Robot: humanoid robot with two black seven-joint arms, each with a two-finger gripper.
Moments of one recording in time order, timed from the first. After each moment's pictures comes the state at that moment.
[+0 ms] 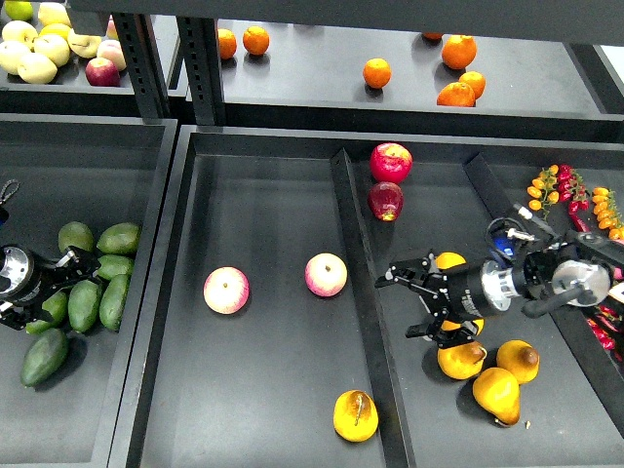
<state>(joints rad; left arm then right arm) -0.83 0.52 -0.17 -0.63 0.51 -0.49 0.49 0.86 -0.38 0.21 0.96 -0.39 0.58 -0.49</state>
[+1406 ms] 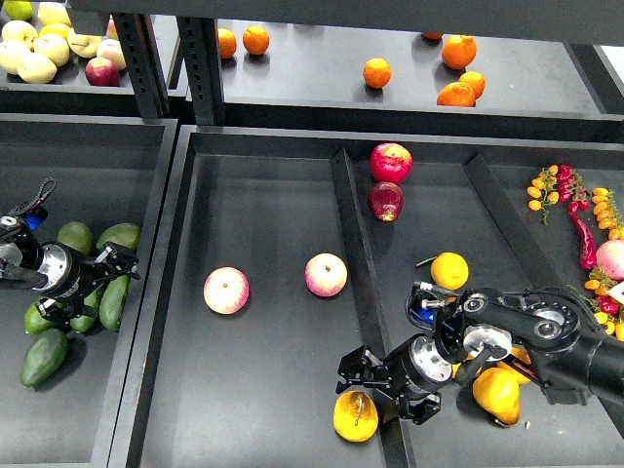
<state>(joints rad) -0.83 0.46 -0.22 -0.64 0.51 -0.49 0.49 0.83 -0.23 -0.02 0.91 -0.44 0.58 -0.49</state>
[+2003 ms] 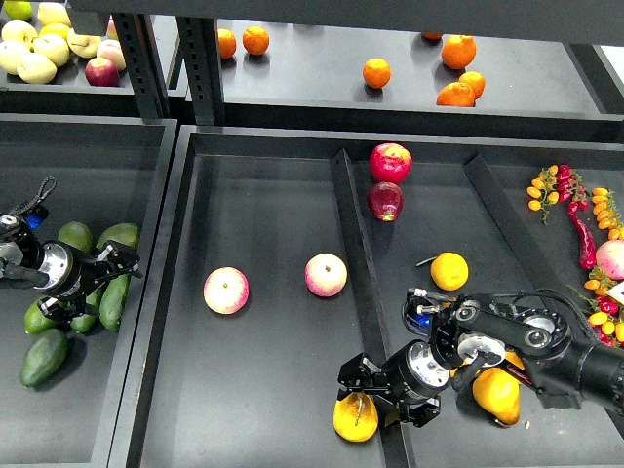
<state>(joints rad) -0.83 0.46 -0.23 -0.64 0.51 -0.49 0.49 0.81 -0.22 -0.01 0.89 -0.49 0.58 -0.49</state>
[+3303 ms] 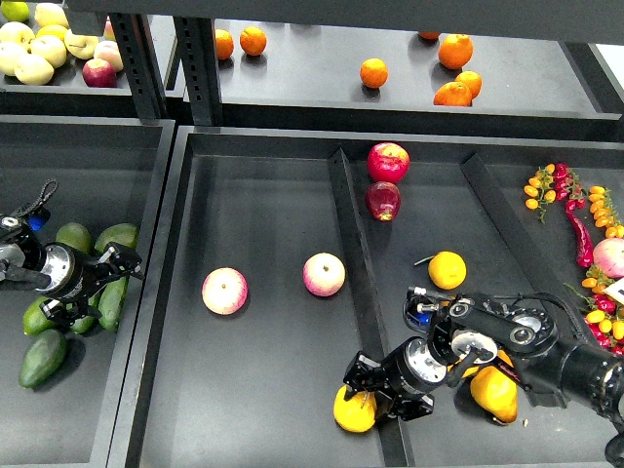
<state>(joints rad) -0.82 0.45 -0.23 -0.64 0.51 -0.49 0.49 0.87 -0.15 0.08 0.72 -0.39 0.58 -0.49</state>
